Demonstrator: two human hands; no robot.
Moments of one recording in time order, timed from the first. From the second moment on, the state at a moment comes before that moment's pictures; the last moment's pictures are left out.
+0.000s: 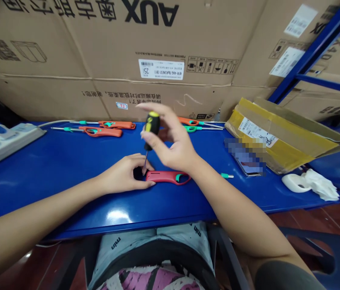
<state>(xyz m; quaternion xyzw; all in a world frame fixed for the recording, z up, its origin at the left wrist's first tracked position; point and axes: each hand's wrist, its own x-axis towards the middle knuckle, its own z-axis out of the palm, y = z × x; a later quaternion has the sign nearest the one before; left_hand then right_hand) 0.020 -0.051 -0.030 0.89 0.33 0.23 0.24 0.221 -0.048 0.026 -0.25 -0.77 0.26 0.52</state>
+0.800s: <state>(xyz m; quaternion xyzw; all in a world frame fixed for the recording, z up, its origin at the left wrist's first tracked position) 0.015 -0.051 -0.029 0.92 0.29 0.18 0.19 0.224 0.012 -0.034 -0.44 -0.86 0.09 0.25</state>
